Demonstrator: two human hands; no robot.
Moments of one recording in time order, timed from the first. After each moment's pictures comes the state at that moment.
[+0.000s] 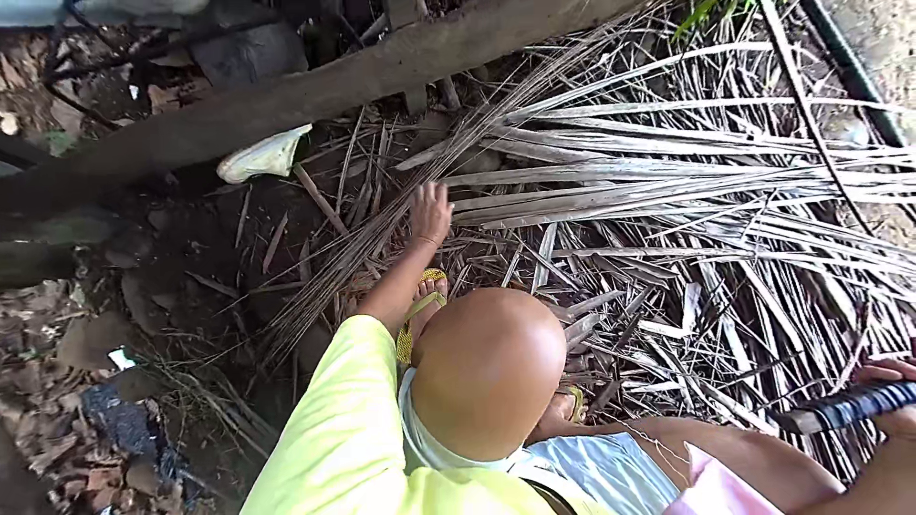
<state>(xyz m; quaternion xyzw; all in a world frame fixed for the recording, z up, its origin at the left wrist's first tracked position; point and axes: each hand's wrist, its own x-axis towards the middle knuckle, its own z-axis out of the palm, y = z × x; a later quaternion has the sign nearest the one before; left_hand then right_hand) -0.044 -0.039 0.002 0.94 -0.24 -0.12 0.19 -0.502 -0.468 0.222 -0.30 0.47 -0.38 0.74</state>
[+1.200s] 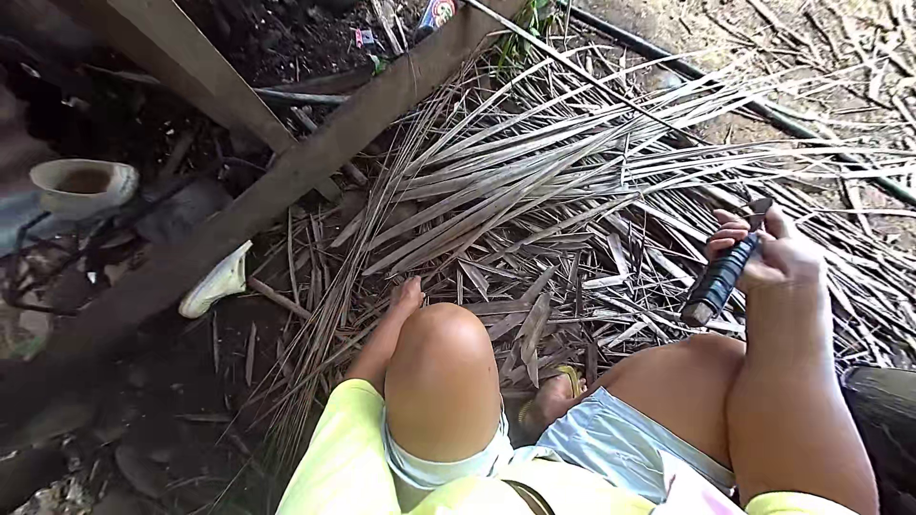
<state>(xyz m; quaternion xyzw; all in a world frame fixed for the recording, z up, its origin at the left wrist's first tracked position) -0.107 -0.055 -0.012 0.86 -0.33 -0.39 0.04 -0.444 -0.401 0.261 -0.22 0.51 -0.36 0.75</state>
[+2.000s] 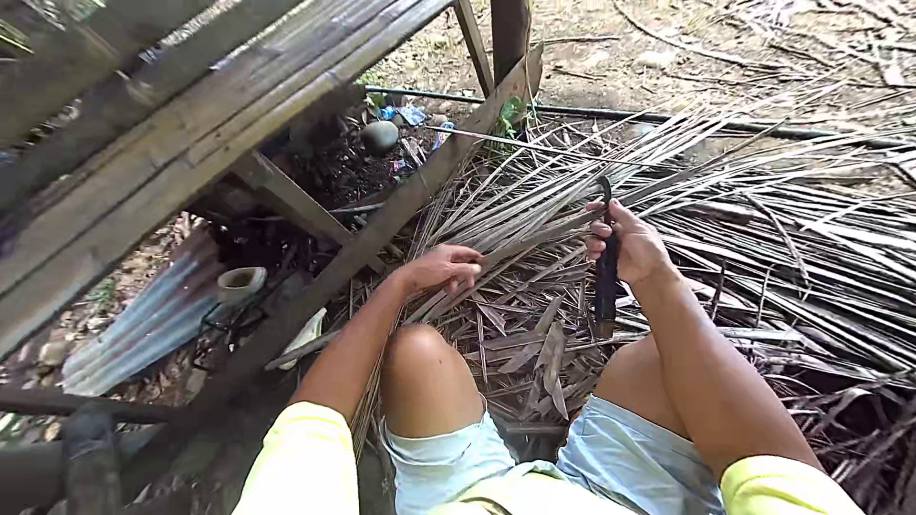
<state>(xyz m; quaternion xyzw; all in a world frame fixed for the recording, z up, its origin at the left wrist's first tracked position) -0.136 -0.134 0.328 0.69 -0.47 -0.49 0.25 -0.388 -0.350 0.277 -0.37 0.28 -0.27 0.84</state>
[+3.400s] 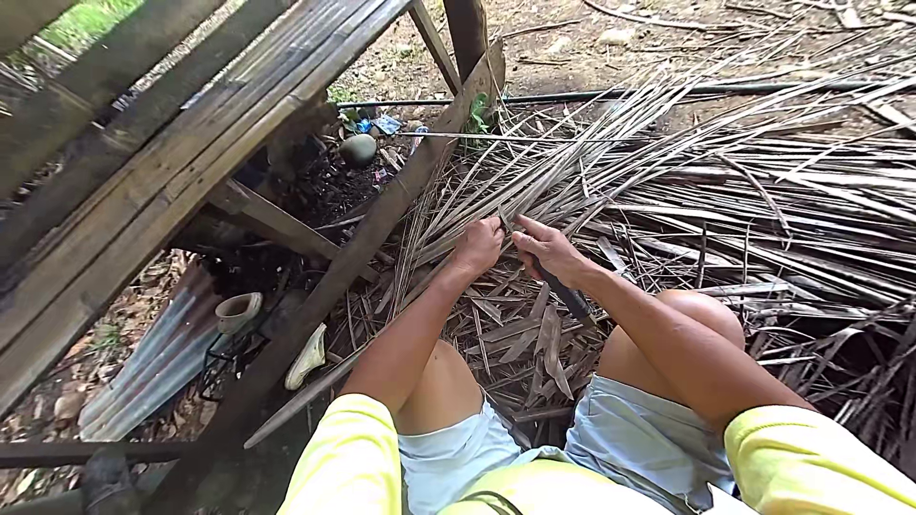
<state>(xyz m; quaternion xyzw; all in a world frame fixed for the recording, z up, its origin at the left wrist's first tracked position) -0.214 -0.216 0.304 0.79 -0.53 -0.23 0.20 -0.365 -0.294 0.258 -0.61 0.23 -0.16 0.74</state>
